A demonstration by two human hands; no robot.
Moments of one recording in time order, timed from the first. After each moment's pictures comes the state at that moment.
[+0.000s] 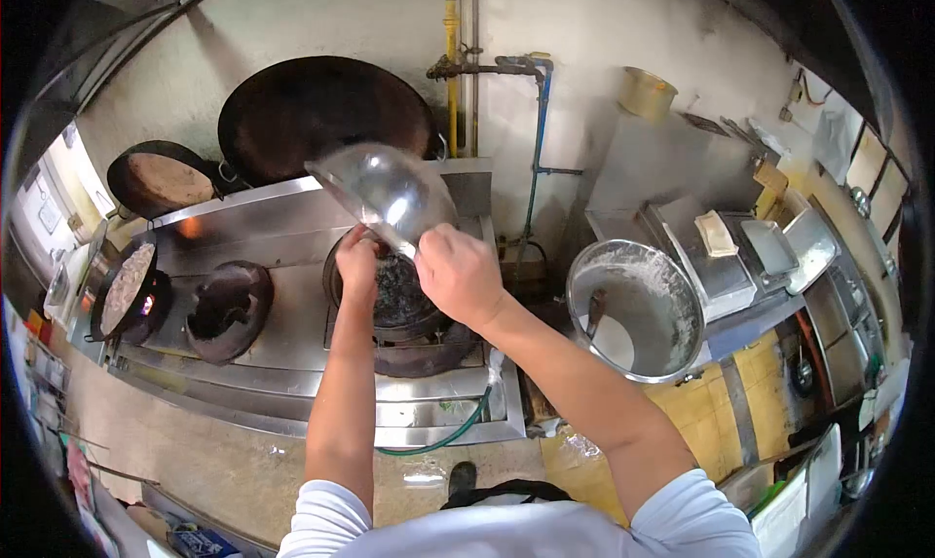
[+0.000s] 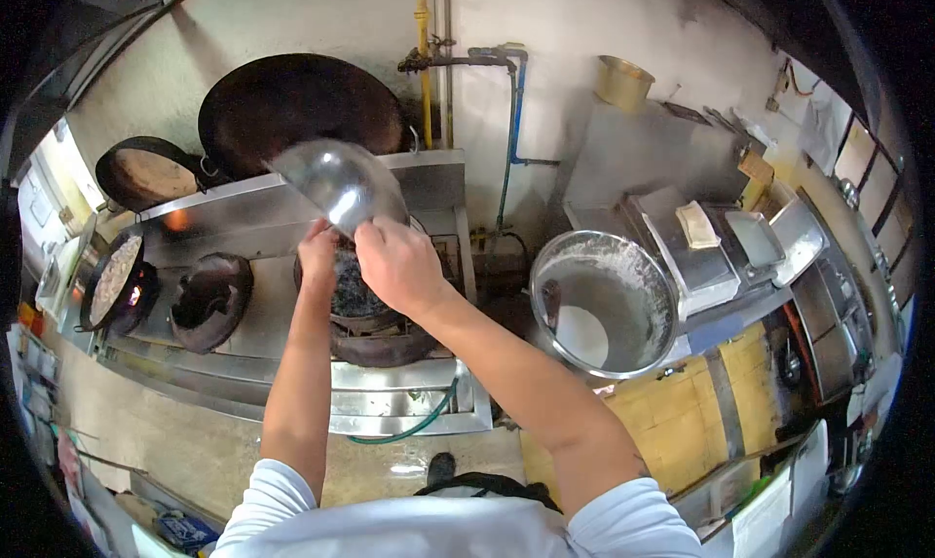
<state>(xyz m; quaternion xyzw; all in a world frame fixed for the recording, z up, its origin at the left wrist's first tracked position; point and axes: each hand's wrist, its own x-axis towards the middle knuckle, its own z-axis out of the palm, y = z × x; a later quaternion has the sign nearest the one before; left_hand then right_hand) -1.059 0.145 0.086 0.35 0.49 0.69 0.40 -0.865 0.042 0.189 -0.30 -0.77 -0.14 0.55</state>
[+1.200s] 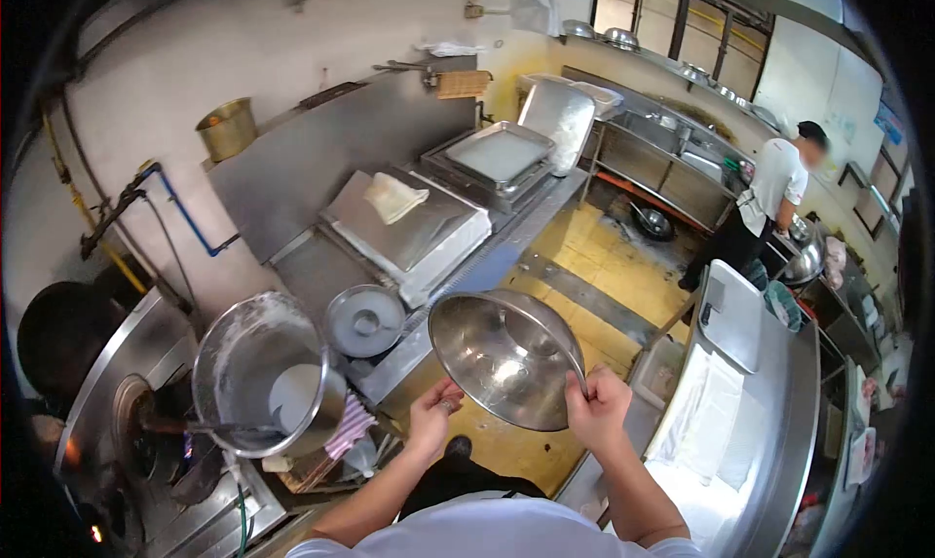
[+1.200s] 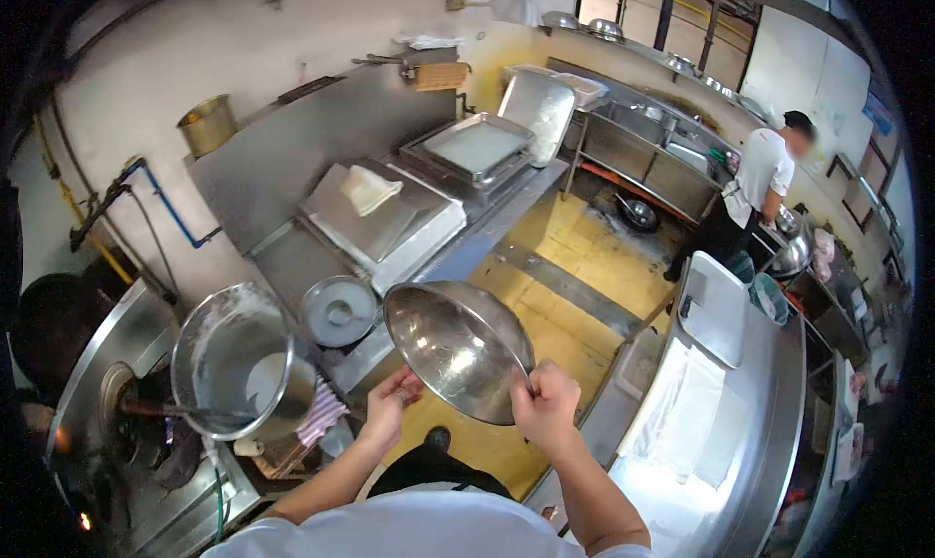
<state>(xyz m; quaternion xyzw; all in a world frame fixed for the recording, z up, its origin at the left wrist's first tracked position) -0.313 -0.224 -0.040 0.47 0.33 0.23 0.78 -0.161 -0.427 0.097 -0.73 -0.39 -0.19 0.53</state>
